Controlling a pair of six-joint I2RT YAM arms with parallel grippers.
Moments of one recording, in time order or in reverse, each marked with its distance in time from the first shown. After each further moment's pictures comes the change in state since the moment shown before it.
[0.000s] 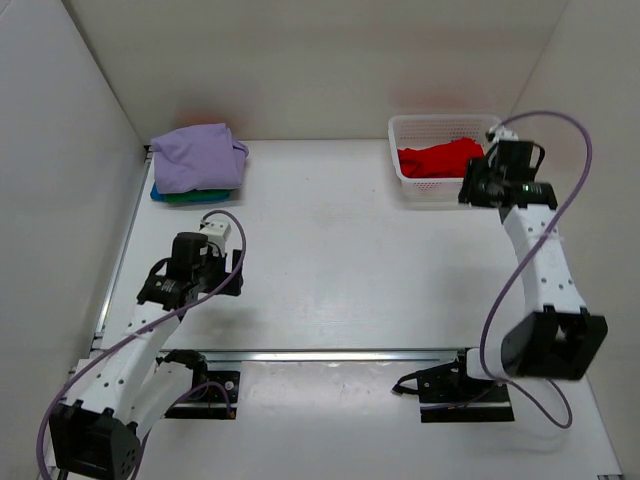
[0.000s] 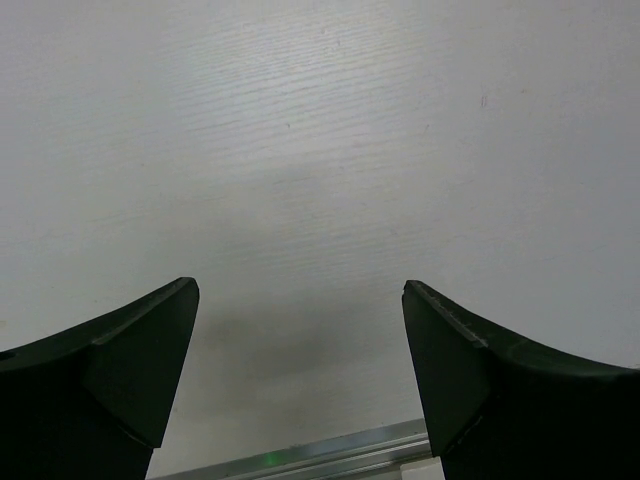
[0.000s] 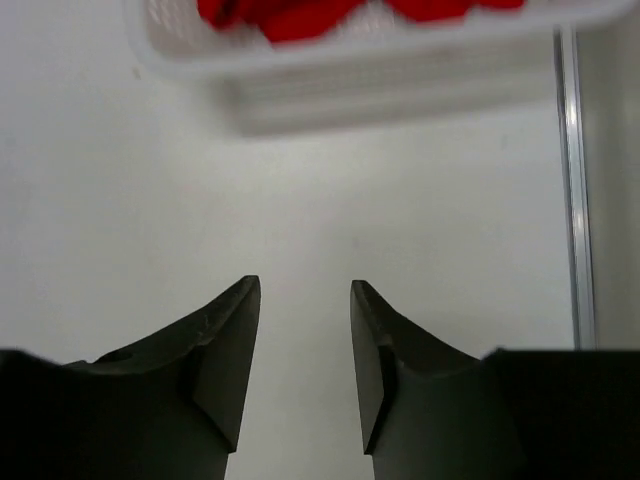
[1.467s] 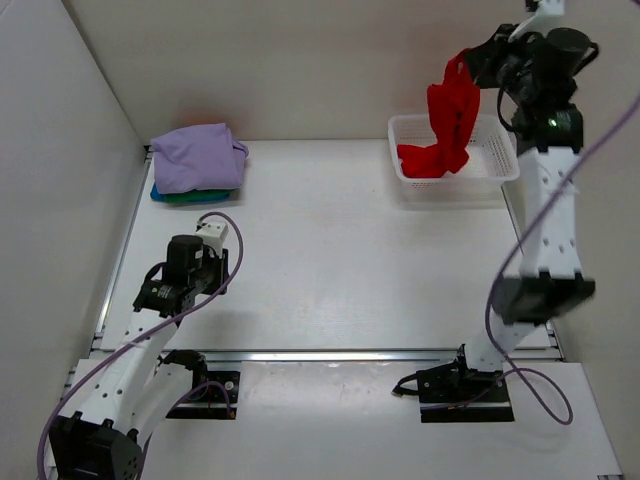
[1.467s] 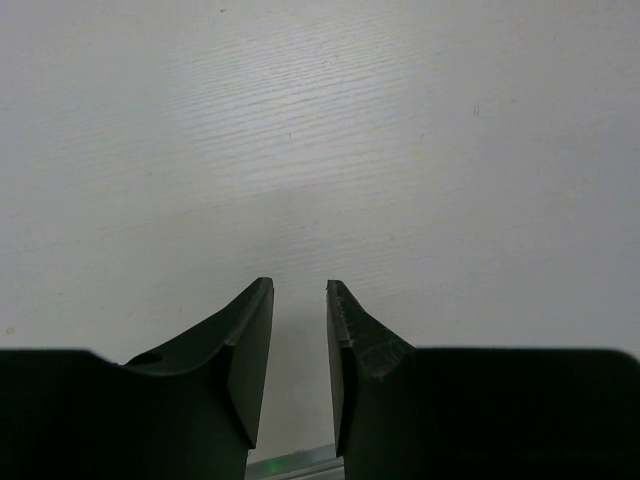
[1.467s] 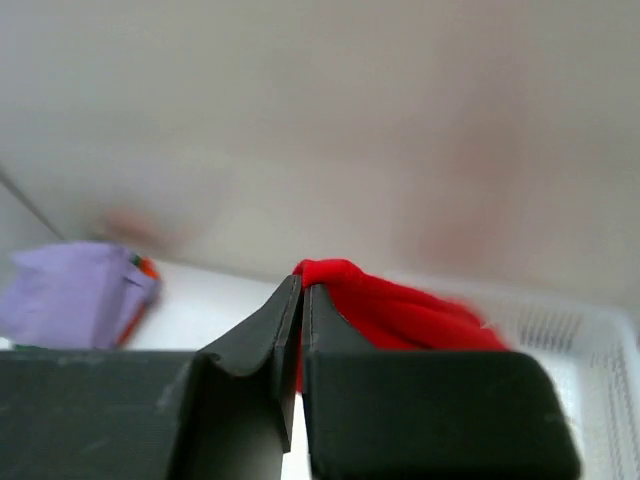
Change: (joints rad) left arm 0.026 -0.078 -0.023 0.011 0.024 0.027; right arm 0.021 0.541 1.006 0.264 -0.344 0.140
